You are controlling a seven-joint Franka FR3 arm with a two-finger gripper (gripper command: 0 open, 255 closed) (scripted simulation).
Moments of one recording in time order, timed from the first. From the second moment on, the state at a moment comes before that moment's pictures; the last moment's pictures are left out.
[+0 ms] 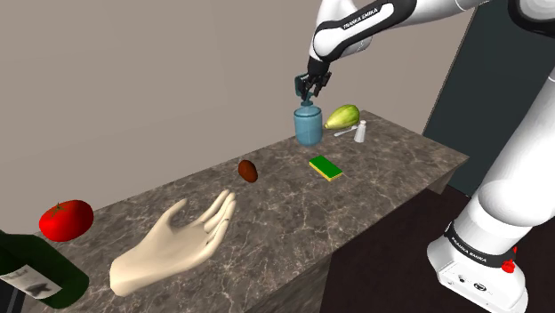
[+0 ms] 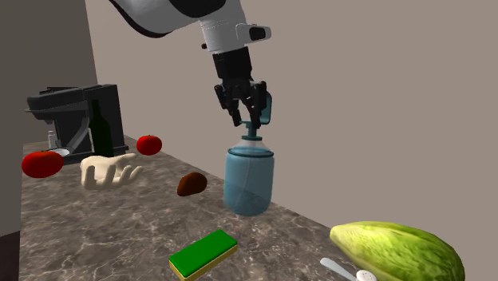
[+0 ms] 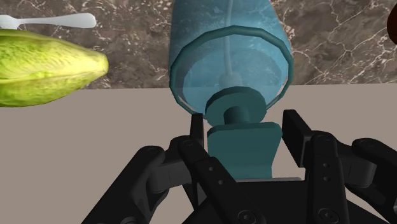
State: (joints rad) arm -0.09 0.07 0.03 -1.97 -0.03 2.34 0.08
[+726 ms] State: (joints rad) arm -0.09 0.04 0.03 -1.86 -0.03 2.20 0.07
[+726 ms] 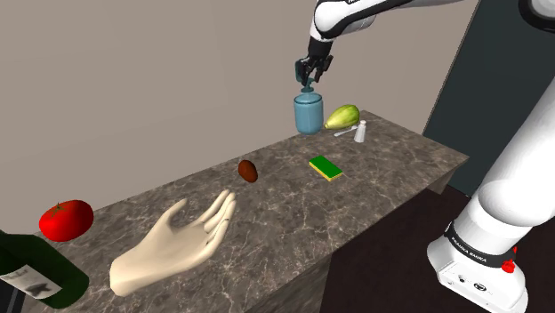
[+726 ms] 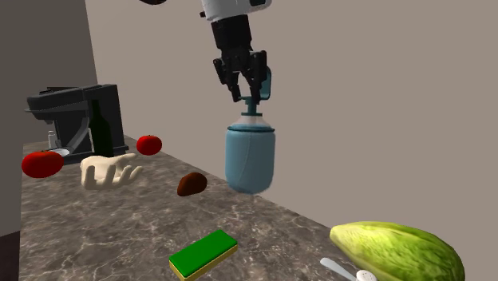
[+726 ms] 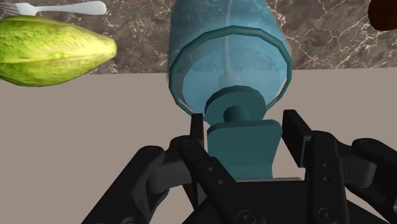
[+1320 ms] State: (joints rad) arm -0.09 0.03 0.03 -1.76 -0.03 2.08 0.07
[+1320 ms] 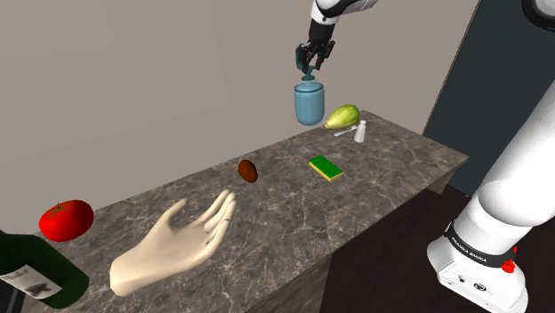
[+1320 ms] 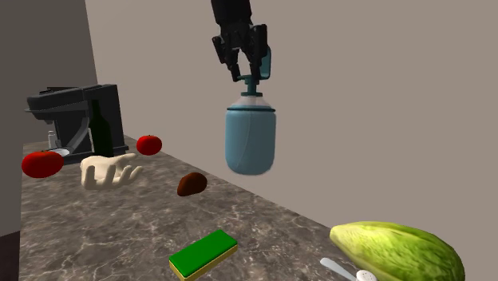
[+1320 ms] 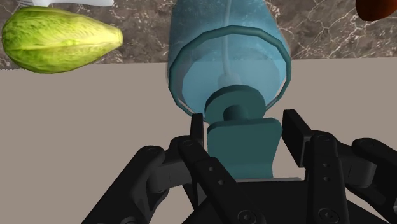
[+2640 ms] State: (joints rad) arm -0.09 0.08 0.03 -1.42 -0.03 1.80 0.06
